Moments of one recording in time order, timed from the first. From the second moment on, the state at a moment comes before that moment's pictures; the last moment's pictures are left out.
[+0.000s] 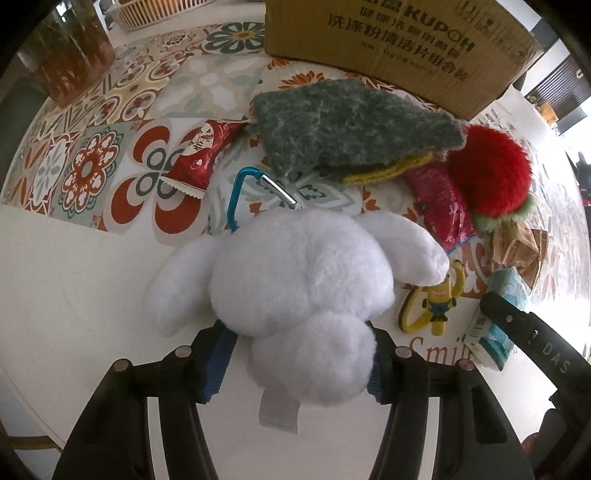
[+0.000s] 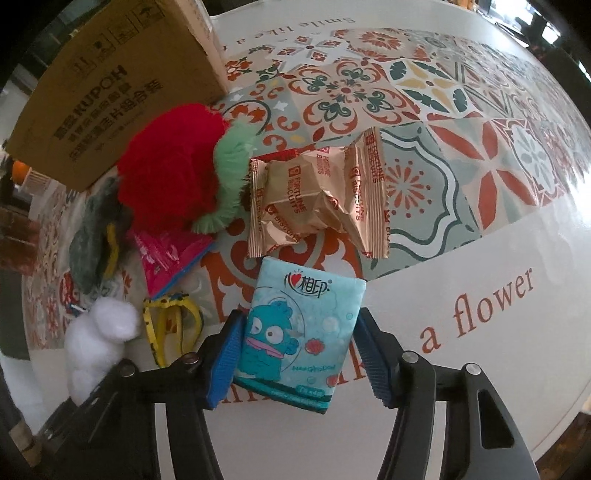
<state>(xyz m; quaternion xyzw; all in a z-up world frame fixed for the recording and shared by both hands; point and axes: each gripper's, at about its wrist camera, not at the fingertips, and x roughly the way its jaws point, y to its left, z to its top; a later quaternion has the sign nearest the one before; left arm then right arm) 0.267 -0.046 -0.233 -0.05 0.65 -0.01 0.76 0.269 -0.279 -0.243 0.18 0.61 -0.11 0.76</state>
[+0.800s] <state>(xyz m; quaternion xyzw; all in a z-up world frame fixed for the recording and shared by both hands) 0.216 -0.038 -0.138 -0.01 0.54 -0.05 0.84 0.212 -0.259 -0.140 0.15 0.53 -0.06 0.84</state>
